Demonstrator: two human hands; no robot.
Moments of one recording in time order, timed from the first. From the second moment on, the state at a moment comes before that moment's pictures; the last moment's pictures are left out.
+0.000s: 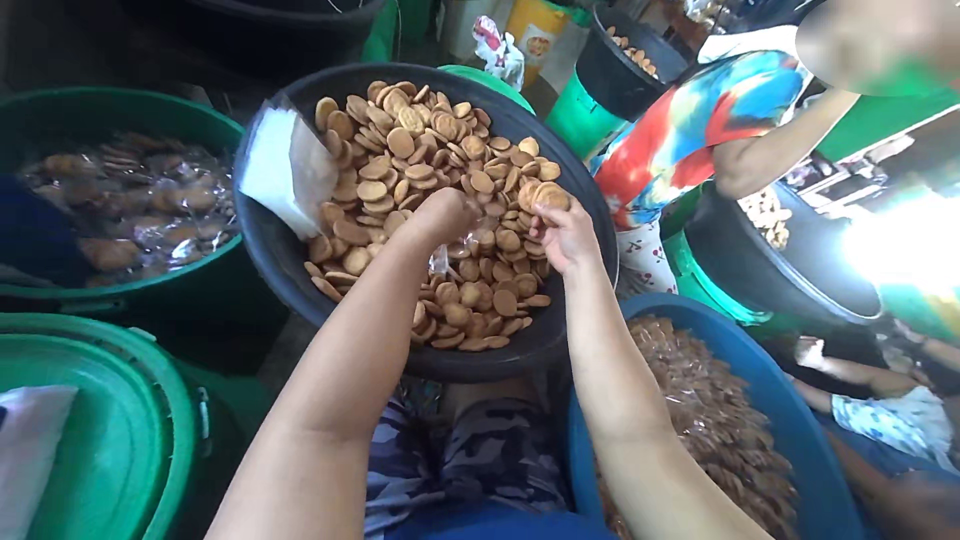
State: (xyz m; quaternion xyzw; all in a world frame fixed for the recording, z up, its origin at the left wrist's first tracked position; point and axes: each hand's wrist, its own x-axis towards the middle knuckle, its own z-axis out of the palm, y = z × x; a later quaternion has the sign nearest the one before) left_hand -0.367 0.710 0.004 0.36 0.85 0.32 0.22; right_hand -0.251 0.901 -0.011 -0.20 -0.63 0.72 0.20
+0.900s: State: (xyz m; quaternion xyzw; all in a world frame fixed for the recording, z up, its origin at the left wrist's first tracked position) left_hand -0.353 0.728 -0.004 0.33 0.77 0.49 0.25; right_hand -0.252 0.883 -0.021 -0.10 -0.86 0.47 0.19
